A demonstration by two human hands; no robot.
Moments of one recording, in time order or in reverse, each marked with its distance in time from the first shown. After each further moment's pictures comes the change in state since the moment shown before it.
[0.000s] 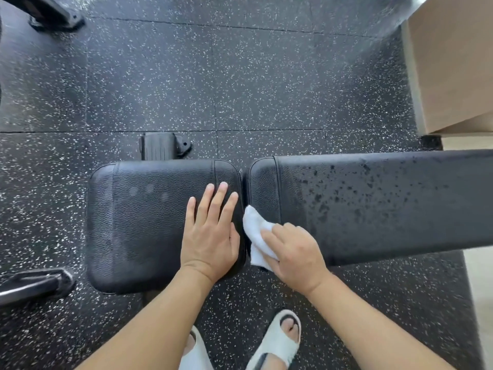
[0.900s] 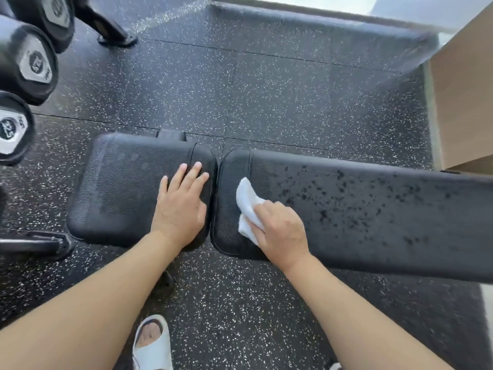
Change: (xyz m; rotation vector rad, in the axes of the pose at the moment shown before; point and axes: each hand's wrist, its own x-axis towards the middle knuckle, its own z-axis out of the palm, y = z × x) left_hand 0.001 0.038 -0.015 0.090 -0.035 -0.222; right_hand -0.019 0.061 -0.019 0.093 0.111 0.031
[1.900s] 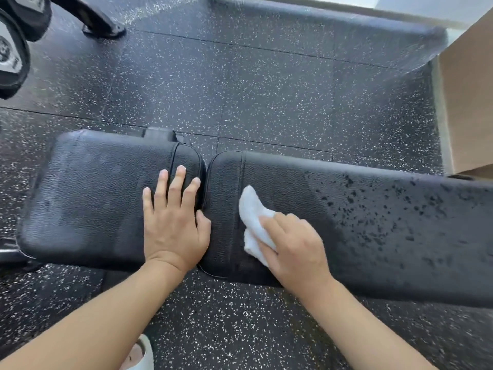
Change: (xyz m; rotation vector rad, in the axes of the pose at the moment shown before) left_hand 0.001 0.037 0.031 0.062 0.182 -0.146; right_hand -0.008 0.034 -0.002 0.035 0.034 -0.069
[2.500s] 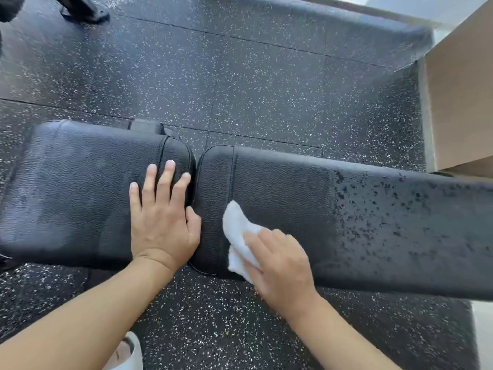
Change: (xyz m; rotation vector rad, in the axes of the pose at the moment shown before) left_hand -0.001 -0.002 0.004 -0.008 0.019 0.002; right_hand -0.022 -0.022 -0.001 -0.026 -0.028 -0.003
